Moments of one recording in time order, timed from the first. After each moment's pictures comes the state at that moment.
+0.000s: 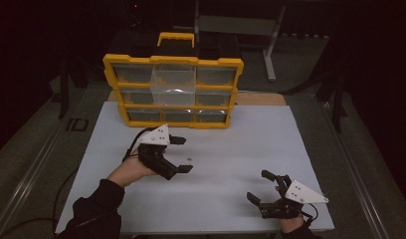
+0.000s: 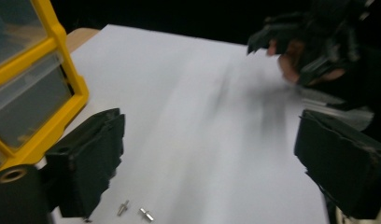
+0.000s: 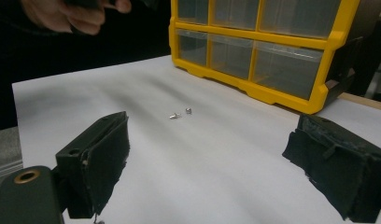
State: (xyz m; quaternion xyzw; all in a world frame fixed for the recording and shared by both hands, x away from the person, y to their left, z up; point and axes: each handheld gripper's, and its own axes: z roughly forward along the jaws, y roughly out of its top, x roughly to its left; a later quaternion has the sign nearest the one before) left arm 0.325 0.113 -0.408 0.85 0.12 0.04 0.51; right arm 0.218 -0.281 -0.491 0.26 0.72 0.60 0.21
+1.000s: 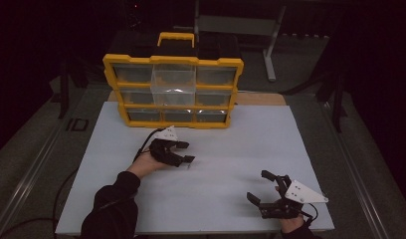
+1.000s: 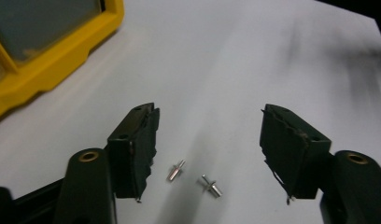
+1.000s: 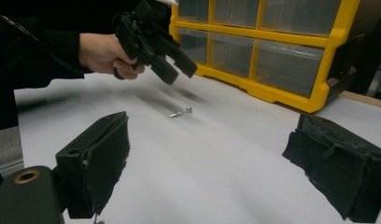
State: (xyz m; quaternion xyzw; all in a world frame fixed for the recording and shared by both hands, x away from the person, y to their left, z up) left arm 0.386 0.107 -0.496 0.86 0.20 0.02 0.46; right arm 0.218 -0.281 -0.492 0.27 0.72 0.60 0.20
